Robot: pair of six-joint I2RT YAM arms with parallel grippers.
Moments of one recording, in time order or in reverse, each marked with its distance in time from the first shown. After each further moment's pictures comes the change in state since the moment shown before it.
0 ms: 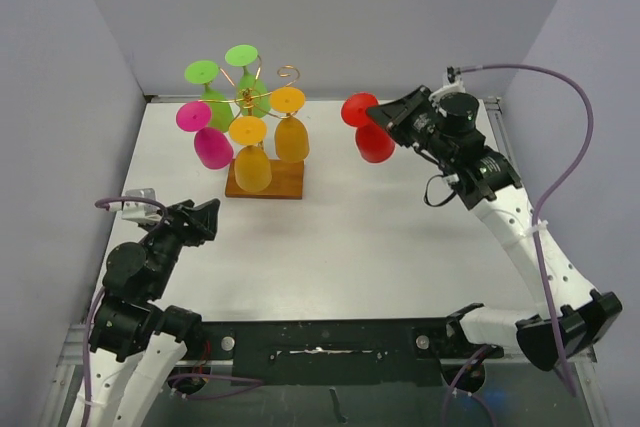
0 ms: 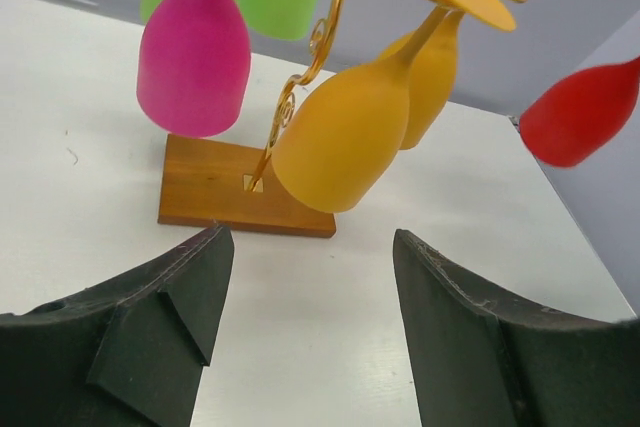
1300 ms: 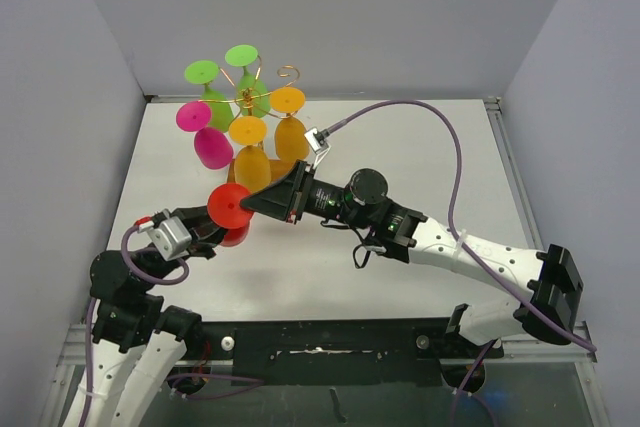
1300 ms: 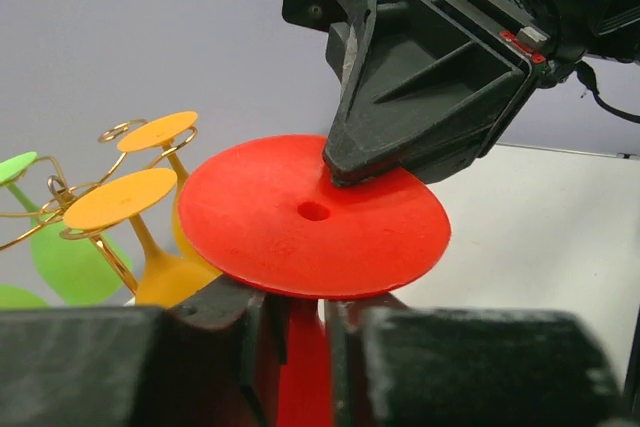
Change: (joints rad) left arm 0.000 0.048 -0.014 0.408 0.703 0.441; right arm 0.624 0.167 -0.214 0.779 -0.183 0.028
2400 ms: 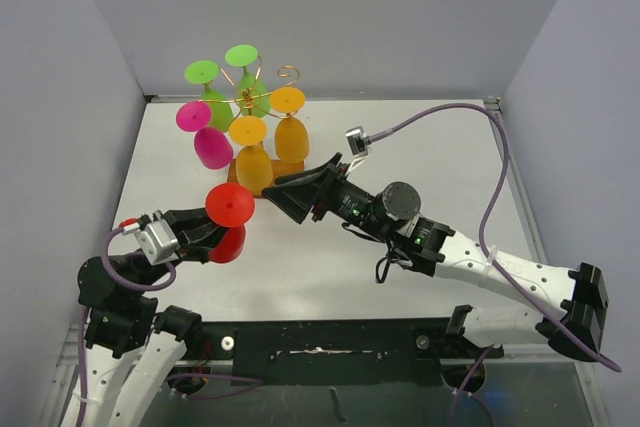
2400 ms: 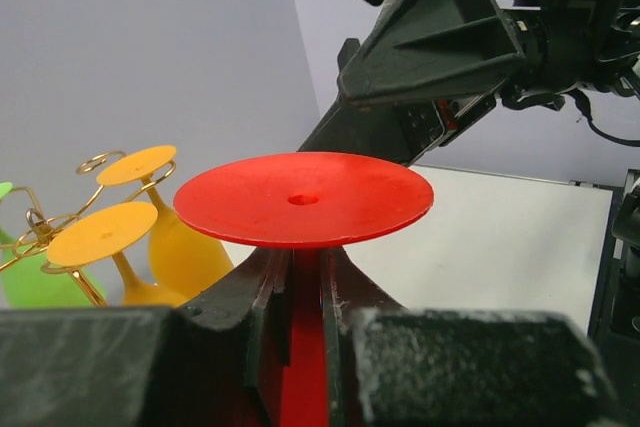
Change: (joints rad) left arm 0.000 -0.003 0.063 0.006 0.033 -0.089; right arm 0.011 -0.193 -0.122 0.024 0.263 -0.293
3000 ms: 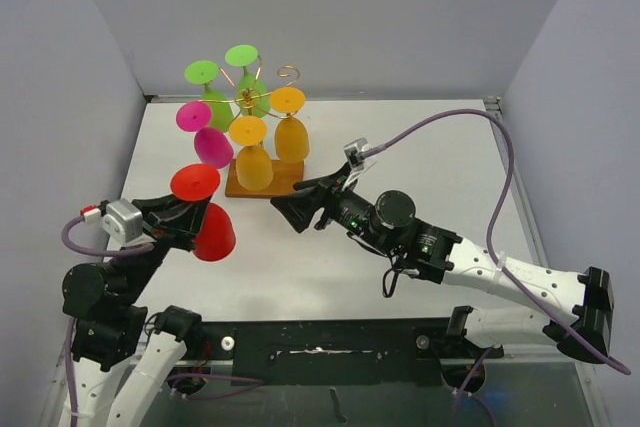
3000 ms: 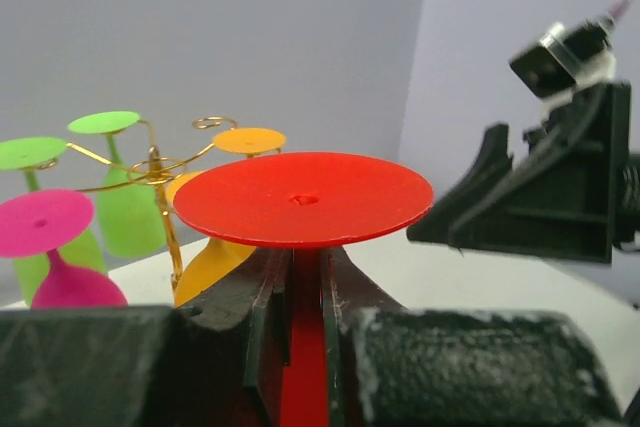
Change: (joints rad) left arm 0.000 -0.026 0.093 -0.134 -0.415 -0.170; right arm 0.058 -0.022 -0.007 -0.222 0.187 -0.247
